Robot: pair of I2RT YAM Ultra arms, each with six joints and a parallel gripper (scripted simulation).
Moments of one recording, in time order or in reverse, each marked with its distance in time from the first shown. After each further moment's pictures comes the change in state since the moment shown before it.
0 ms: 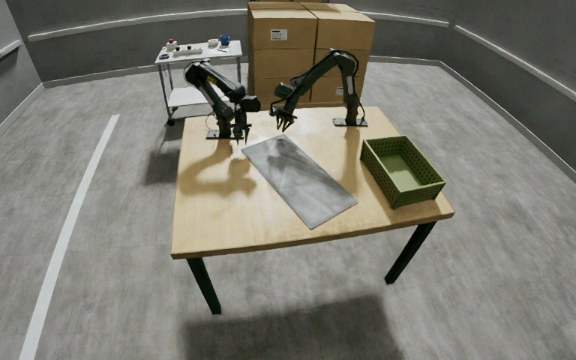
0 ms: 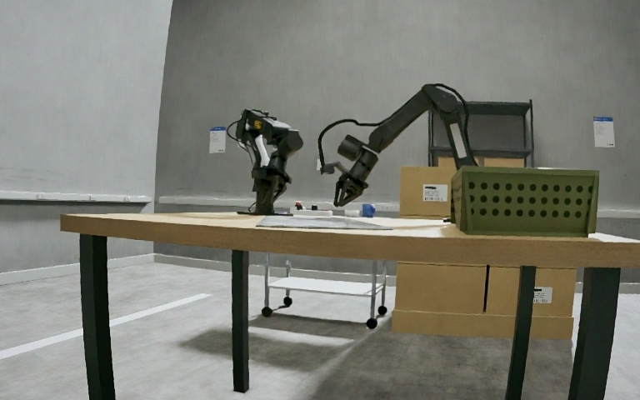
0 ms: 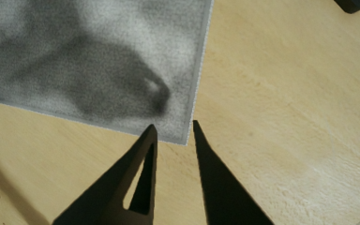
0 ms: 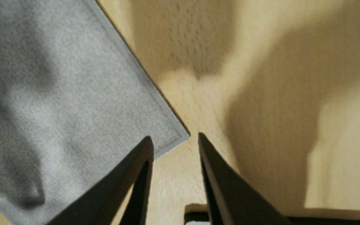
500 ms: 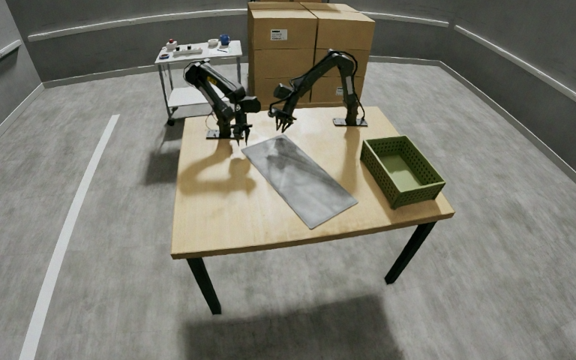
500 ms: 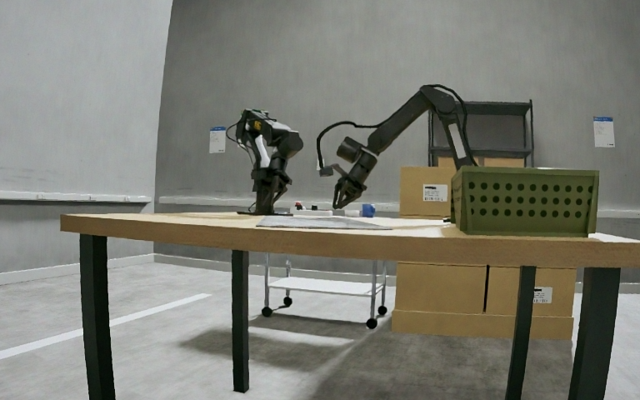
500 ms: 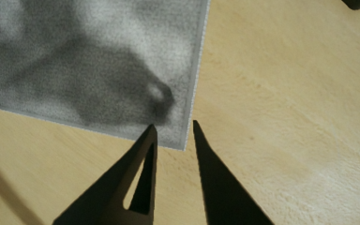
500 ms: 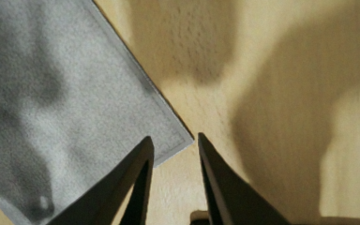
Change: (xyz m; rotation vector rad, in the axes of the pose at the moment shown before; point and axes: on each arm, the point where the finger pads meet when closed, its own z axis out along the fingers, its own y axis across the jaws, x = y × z) left arm 0.001 -0.003 0.007 0.003 -0.001 0.016; right arm -0.001 0.002 0.004 -0.011 -0.018 0.035
